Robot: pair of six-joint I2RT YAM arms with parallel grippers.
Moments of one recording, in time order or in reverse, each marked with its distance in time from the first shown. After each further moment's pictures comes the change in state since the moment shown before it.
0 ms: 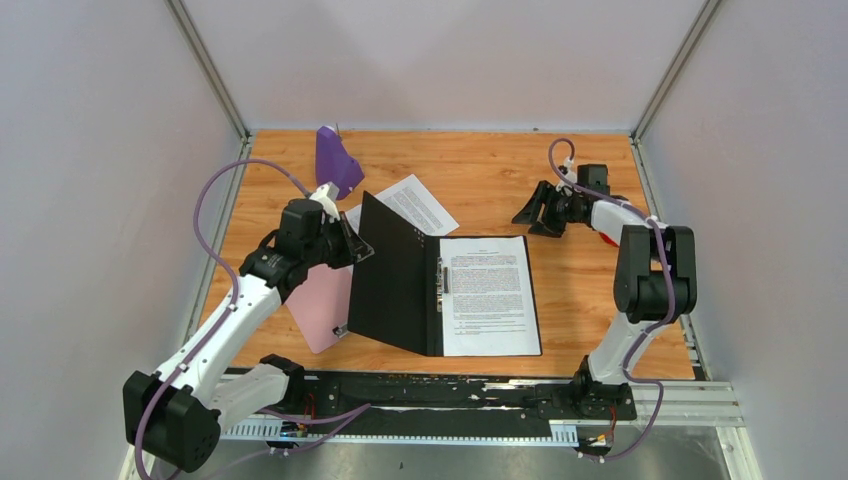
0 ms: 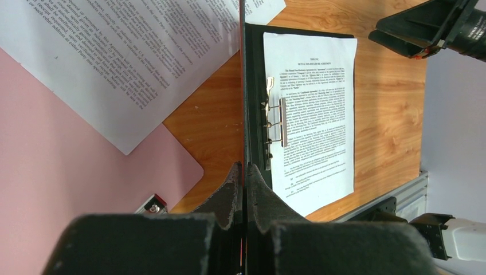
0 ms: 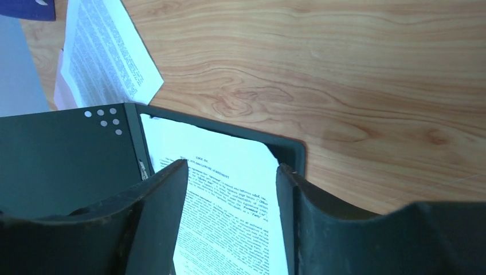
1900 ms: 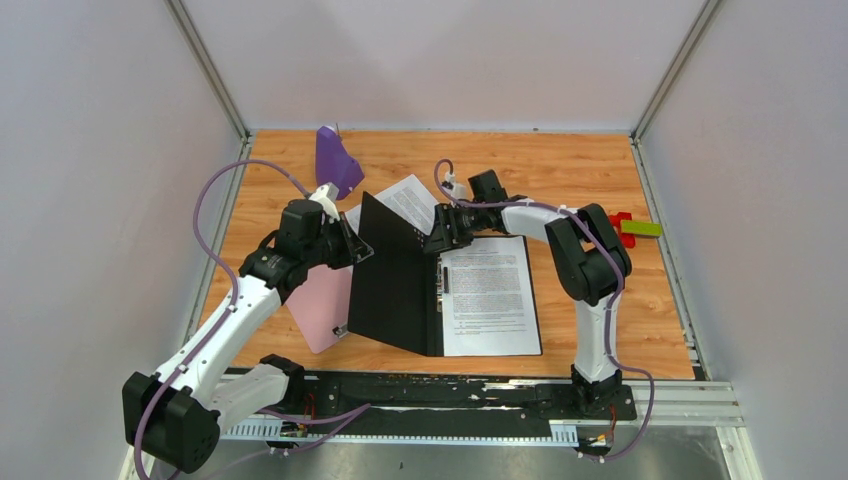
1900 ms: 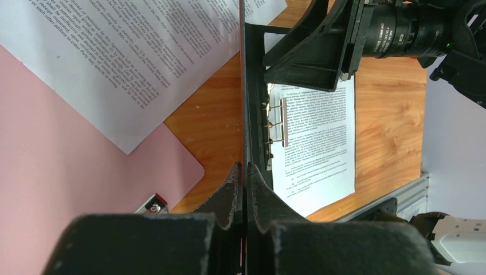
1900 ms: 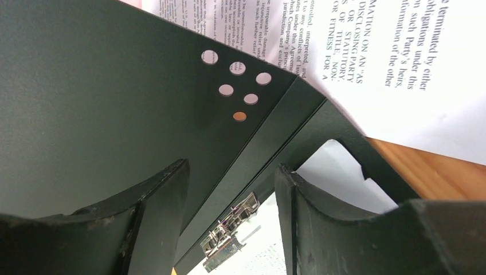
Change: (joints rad) left arm 0.000 -0.007 -0.005 0.002 -0.009 -0.002; right arm 0.496 0.240 0.190 0.121 -0.169 -0.083
